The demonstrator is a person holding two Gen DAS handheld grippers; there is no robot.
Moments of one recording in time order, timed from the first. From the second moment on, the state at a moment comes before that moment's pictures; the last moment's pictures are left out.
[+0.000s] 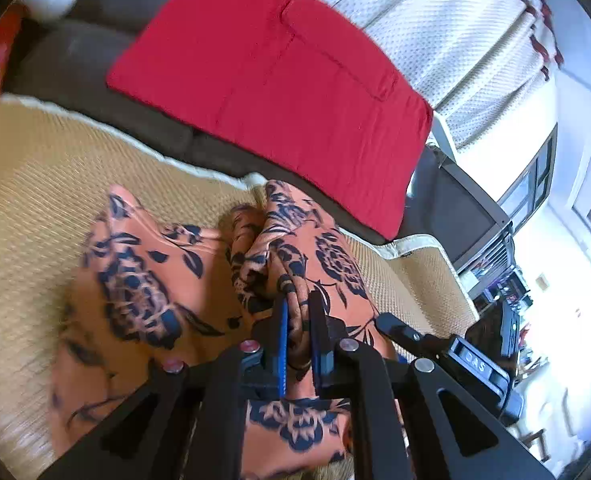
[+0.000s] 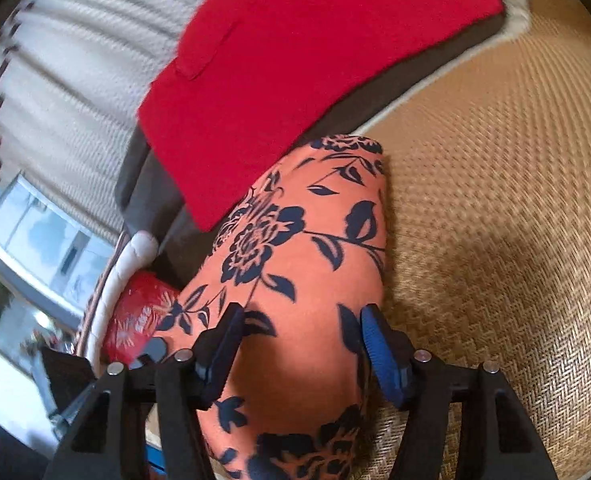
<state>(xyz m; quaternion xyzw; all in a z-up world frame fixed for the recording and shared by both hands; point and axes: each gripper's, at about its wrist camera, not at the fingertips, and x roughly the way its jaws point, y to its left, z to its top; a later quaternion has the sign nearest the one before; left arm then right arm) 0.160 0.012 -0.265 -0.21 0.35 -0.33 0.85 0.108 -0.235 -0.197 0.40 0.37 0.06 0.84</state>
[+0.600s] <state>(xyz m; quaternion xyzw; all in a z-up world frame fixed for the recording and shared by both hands) 0.137 0.095 -0.294 -0.15 0.43 -0.13 0.88 0.113 -0.143 -0.187 0.25 0.42 0.18 0.85</state>
